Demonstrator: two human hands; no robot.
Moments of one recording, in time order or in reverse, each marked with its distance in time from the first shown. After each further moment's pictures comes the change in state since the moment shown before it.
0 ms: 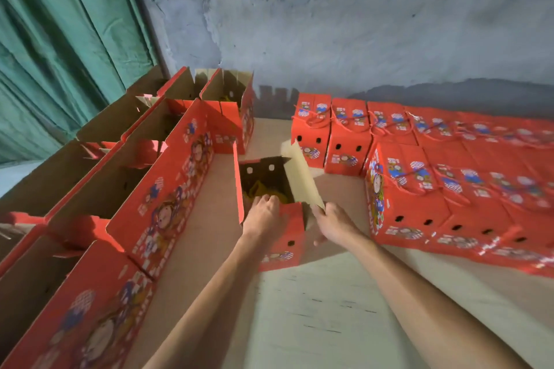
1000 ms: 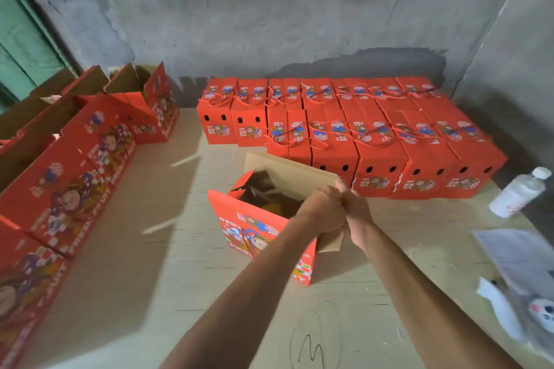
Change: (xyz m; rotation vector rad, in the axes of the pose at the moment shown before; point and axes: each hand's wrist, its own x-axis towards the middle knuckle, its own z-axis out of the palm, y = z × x) left_hand -0.162 0.372 0.136 -0.142 -0.354 0.247; right_hand -0.159 0.254 -0.199 0.831 0.353 0.154
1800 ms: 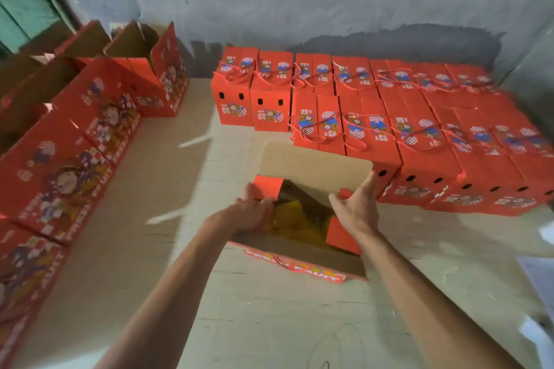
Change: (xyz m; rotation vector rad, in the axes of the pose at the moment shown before) left_hand 0.015 -0.208 -0.086 -0.077 0.130 -0.251; right_hand 0.079 0.026 0.075 -0.767 0.216 -0.303
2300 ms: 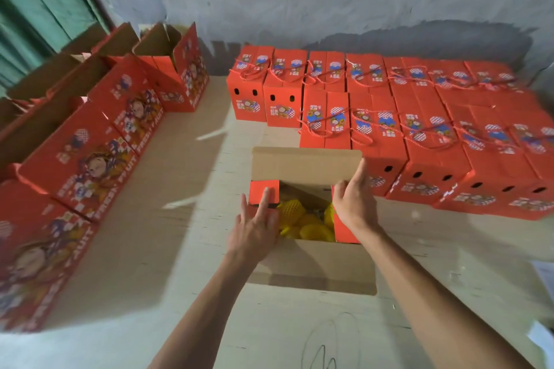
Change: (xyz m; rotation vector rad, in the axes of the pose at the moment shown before) left_hand -0.072 0.005 0.060 0.147 0.153 -0.041; right_hand -0.013 -0.002 -0.003 -0.131 0.022 -0.263
